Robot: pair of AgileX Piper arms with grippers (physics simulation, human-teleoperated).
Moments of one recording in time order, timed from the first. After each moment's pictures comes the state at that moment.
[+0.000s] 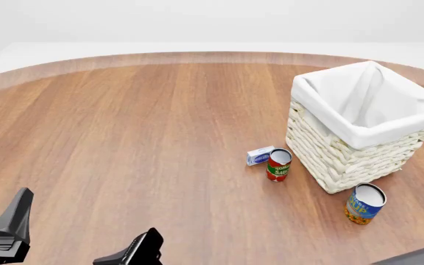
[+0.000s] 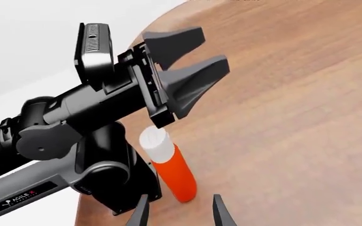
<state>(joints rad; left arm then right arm) 0.00 0.01 0.00 0.00 0.00 1.38 1.81 -0.81 -0.60 0.28</state>
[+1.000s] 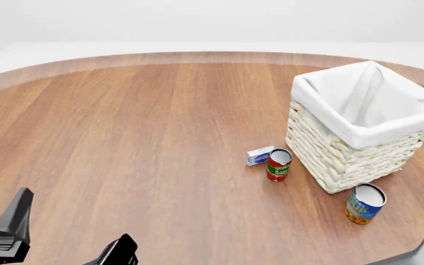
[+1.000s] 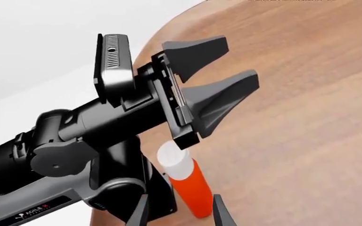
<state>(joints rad) 0.00 0.01 0.00 0.00 0.00 1.42 1.87 -0.93 -0.55 0.30</state>
